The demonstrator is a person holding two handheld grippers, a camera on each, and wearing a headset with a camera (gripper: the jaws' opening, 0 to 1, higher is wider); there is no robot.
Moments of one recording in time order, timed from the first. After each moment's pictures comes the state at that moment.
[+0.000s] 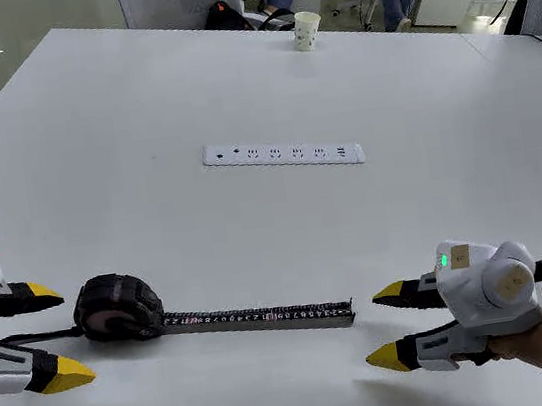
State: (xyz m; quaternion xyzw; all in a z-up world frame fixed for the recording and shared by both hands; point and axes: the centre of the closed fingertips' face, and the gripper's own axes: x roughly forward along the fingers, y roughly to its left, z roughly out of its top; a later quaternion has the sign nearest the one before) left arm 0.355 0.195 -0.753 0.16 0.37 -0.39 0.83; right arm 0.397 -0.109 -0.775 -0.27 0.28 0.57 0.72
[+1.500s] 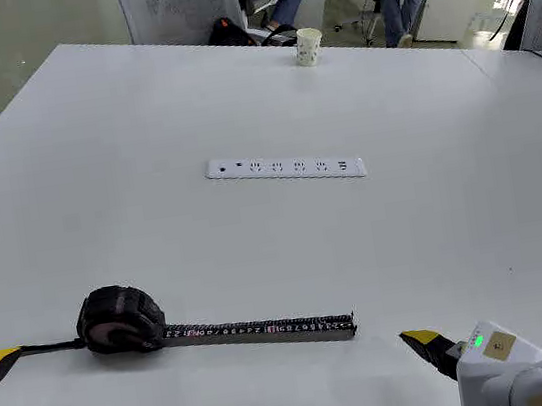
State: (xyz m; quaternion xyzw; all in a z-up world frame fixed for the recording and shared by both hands) left arm 0.314 0.172 -0.731 0.02 0.28 -0.21 0.94; right arm 0.345 -0.089 -0.749 -0.14 0.27 0.44 0.85
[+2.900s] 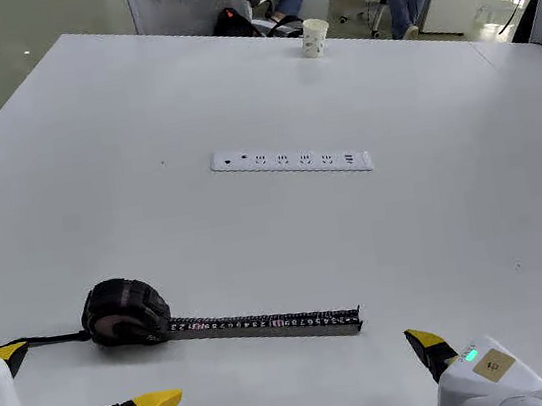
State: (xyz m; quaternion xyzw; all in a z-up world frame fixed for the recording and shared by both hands) left arm 0.318 0.157 -0.708 -0.01 0.28 -0.12 0.95; right arm 0.336 -0.063 -0.726 -0.09 0.26 0.38 0.88
